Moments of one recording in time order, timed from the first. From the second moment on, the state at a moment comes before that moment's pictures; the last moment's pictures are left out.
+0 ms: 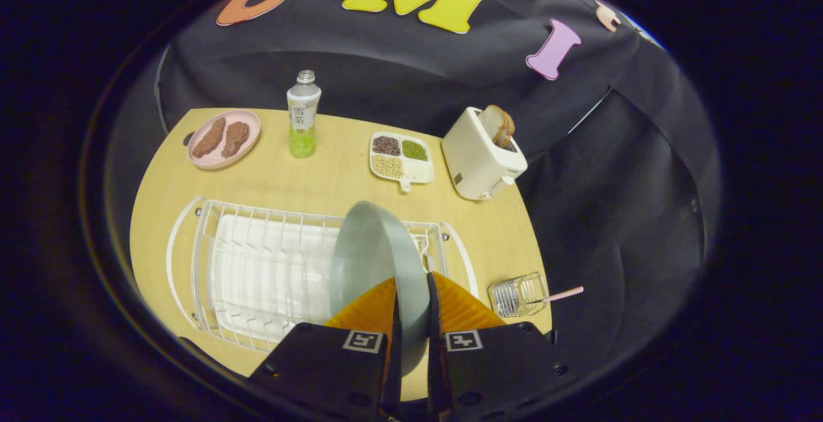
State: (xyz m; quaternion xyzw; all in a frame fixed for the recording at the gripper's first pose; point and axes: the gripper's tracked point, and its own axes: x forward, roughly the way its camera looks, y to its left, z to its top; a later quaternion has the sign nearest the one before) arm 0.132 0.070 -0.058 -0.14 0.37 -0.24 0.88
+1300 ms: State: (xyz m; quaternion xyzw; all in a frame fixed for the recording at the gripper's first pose) arm -0.043 0.047 -0.243 0.03 0.30 -0.01 0.95
